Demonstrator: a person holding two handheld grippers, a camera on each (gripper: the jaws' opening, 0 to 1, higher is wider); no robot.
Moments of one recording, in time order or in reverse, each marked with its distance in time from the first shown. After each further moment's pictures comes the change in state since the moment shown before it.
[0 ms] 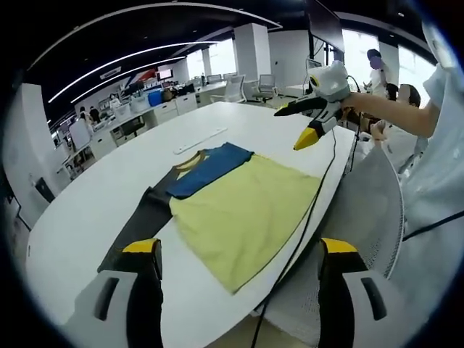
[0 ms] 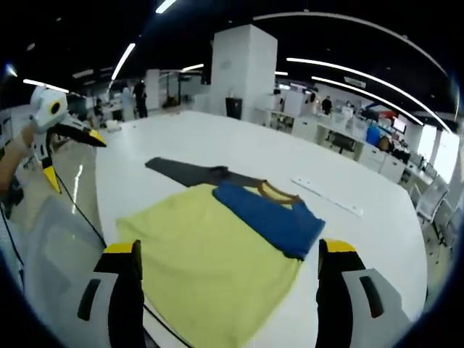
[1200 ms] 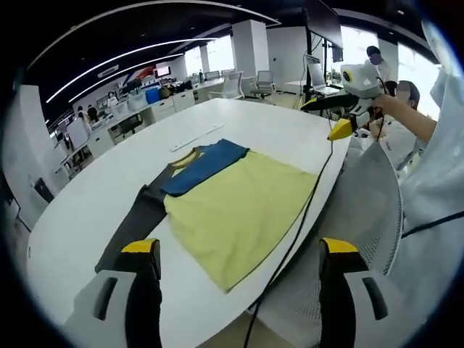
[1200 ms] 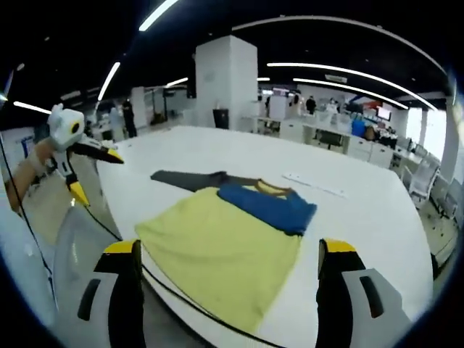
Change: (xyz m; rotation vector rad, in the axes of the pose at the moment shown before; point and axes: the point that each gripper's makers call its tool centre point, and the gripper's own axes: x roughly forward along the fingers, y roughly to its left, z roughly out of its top) left arm 0.002 -0.011 -0.003 0.011 0.026 -0.003; right arm -0.067 0.030 -0.012 0.128 -0.069 -0.047
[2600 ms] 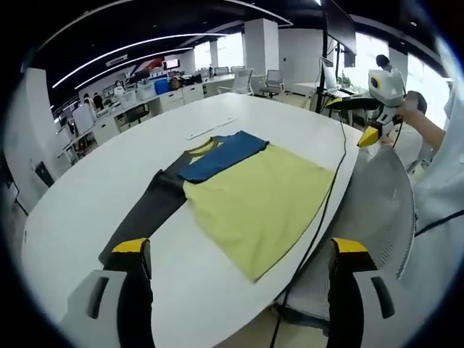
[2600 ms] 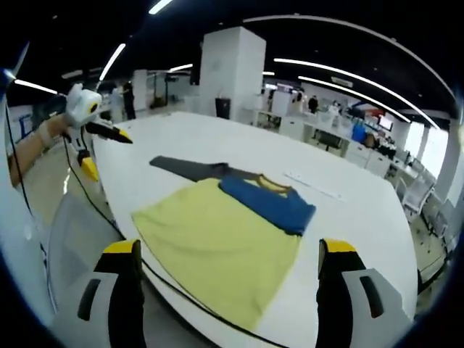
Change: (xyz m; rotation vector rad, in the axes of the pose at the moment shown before) left arm -0.001 0.064 -0.031 -0.082 0.017 0.014; right arm 0.016 0.010 -0.002 -0.114 0.083 -0.047
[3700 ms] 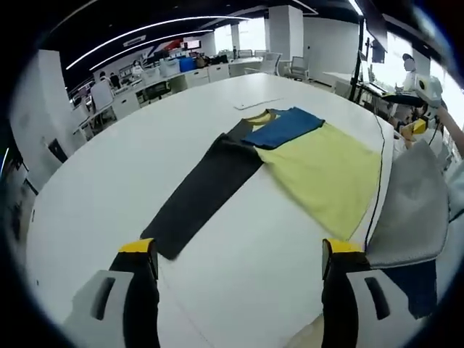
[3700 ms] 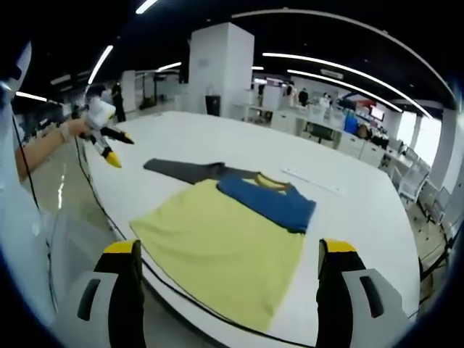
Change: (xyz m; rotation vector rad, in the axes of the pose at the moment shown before) left arm 0.004 0.160 -0.063 -0.084 0.097 0.091; right arm 0.007 0.018 0.014 0.060 0.020 -0.046
